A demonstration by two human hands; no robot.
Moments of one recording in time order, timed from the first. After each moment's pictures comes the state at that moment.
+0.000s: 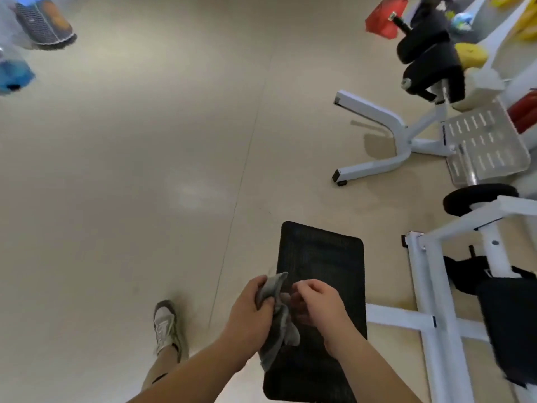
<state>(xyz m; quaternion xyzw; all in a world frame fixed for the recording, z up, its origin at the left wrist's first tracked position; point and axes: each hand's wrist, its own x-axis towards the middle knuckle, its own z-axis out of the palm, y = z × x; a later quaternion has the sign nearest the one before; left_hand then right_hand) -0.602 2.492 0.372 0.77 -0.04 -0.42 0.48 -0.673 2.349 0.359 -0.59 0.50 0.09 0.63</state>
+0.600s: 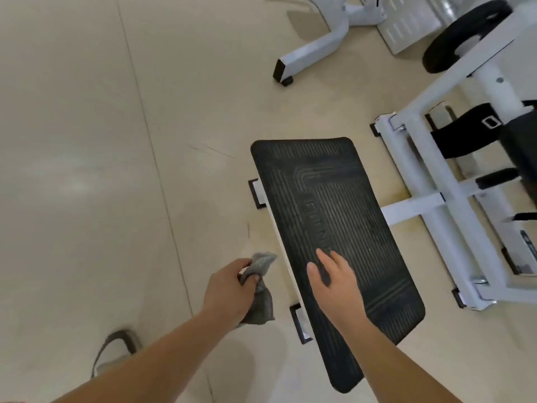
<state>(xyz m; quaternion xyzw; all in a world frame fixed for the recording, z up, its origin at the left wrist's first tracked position) -0.454 2.521 -0.062 0.78 -0.26 -0.49 0.29 -0.656 2.420 -0.058 -0.70 0.64 0.03 0.32</state>
